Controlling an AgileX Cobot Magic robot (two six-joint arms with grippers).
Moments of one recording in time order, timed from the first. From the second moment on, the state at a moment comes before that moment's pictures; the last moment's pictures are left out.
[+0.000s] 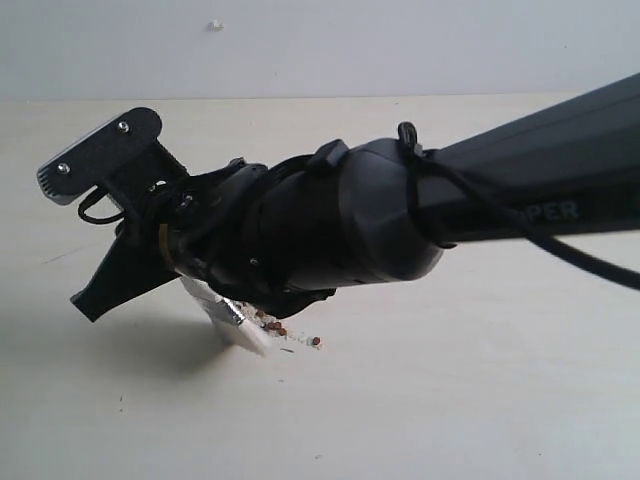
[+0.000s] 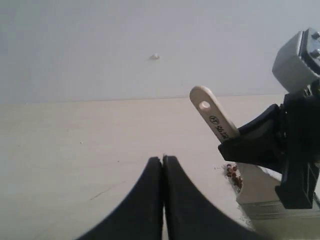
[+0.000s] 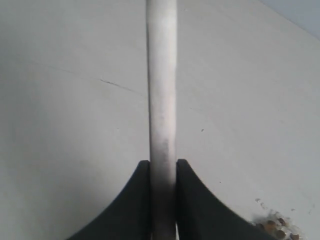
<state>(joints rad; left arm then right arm) -0.24 0.01 0.00 -0.16 0.19 0.06 1.06 1.99 -1.25 -1.73 0.25 1.74</state>
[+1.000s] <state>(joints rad) -0.24 0.01 0.00 -0.16 0.19 0.06 0.49 1.62 -1.01 -1.75 -1.21 1.15</state>
